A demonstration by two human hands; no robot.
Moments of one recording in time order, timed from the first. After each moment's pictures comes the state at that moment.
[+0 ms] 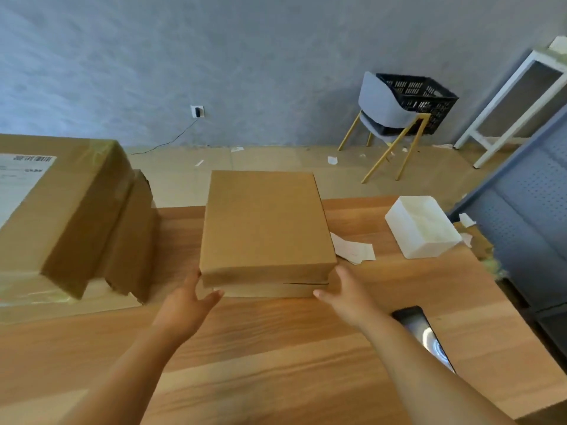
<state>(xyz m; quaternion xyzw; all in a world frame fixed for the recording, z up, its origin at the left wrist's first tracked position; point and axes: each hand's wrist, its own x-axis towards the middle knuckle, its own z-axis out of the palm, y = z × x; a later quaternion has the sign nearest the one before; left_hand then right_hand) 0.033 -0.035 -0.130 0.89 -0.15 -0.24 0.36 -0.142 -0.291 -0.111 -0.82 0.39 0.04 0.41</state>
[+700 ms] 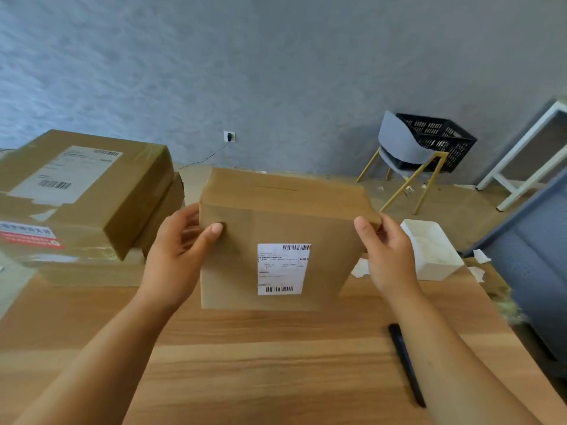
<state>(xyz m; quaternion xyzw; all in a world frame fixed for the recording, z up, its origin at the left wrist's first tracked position) -0.022 -0.011 0.001 0.75 -0.19 -0.03 0.63 -0.161 -0.265 0.027 -0.76 0.23 -0.30 0.52</state>
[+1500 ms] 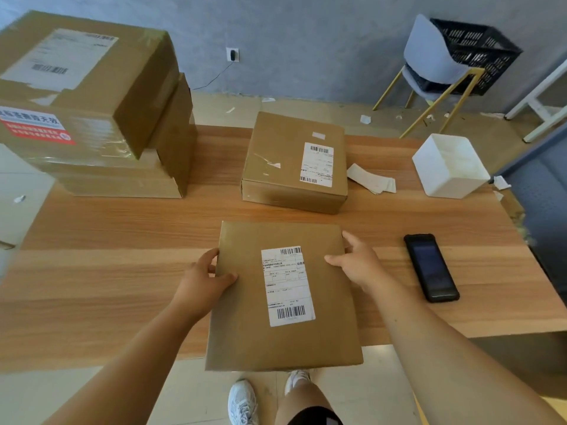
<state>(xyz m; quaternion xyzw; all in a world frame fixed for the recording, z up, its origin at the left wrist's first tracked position) -0.113 0.058 -0.149 0.83 -0.04 -0.30 0.46 -0.221 -0.213 -0.139 -0.73 0.43 0.04 0.54</state>
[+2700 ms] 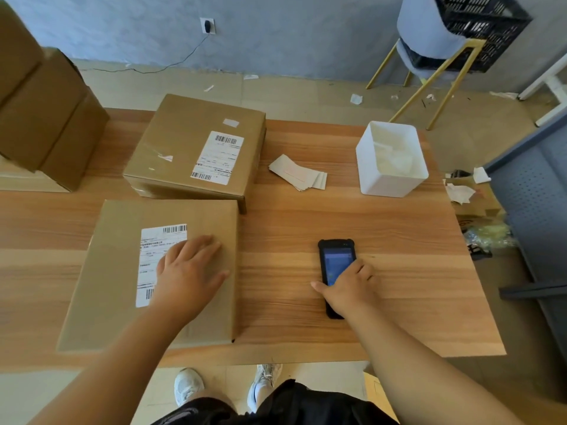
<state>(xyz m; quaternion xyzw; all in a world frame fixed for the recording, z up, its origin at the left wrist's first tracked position) -0.200 -0.148 -0.140 0.95 -0.21 -0.11 0.20 -0.329 -0.406 -0.201 -0.84 0.47 0.22 0.14</state>
